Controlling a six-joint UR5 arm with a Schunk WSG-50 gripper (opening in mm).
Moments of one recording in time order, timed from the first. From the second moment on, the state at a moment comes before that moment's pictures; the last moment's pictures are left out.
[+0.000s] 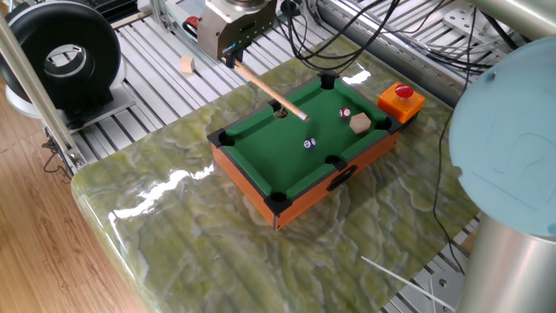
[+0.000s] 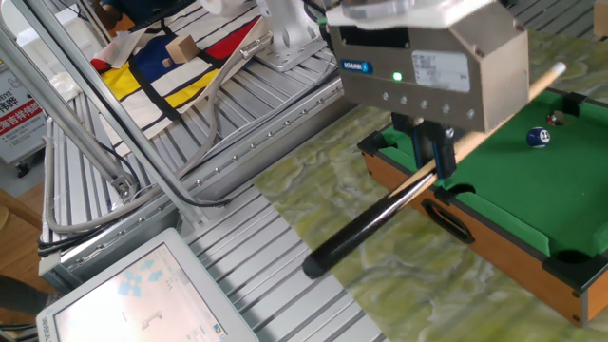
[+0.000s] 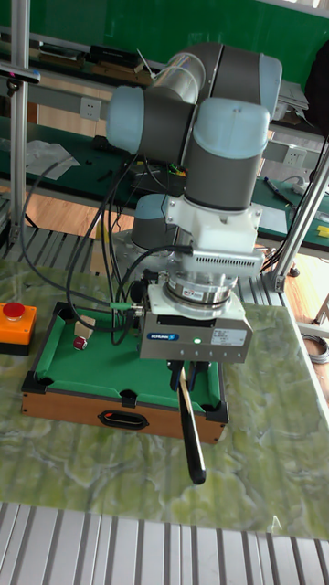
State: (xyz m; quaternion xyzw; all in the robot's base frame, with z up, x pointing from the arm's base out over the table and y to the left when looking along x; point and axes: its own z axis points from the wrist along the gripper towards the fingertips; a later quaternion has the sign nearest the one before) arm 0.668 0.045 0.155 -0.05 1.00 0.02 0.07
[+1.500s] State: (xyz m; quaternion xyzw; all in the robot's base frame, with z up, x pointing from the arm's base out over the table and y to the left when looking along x) arm 0.676 0.051 0.132 -0.04 1.00 0.01 0.06
